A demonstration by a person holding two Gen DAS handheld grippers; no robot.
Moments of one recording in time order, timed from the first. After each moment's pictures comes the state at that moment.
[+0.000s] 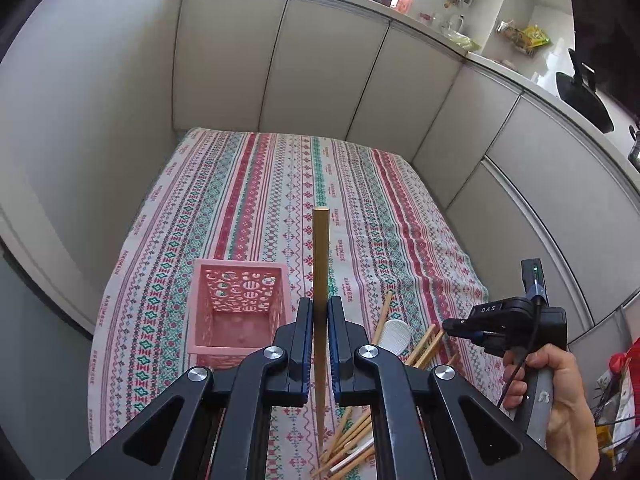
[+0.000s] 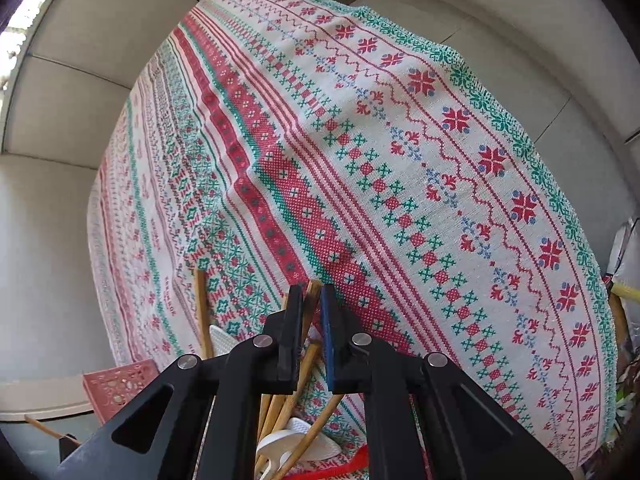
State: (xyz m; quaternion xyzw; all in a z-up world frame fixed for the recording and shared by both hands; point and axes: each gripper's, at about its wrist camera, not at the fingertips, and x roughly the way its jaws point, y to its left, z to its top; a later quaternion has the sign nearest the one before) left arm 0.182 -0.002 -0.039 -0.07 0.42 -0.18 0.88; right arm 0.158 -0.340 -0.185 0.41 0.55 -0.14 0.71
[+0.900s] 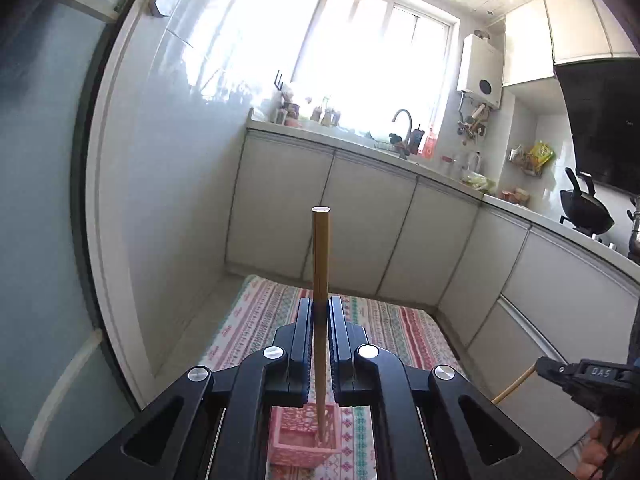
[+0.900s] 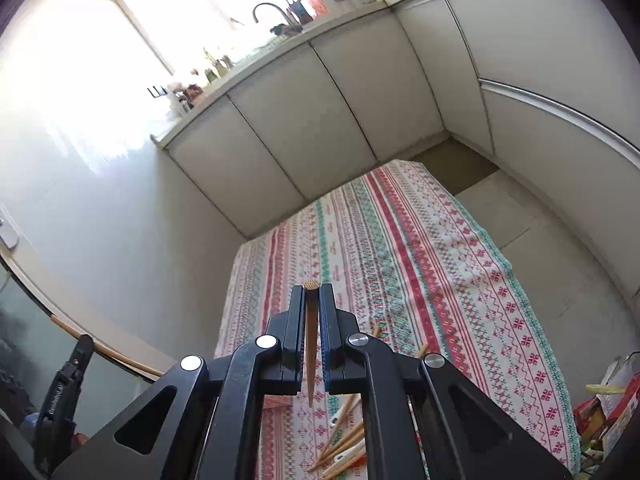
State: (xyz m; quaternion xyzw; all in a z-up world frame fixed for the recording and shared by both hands) left arm 0.131 0.069 0.062 -0.12 0.18 -0.08 0.97; right arm 0.079 -0.247 0.042 0.28 0.30 -0.02 0.91
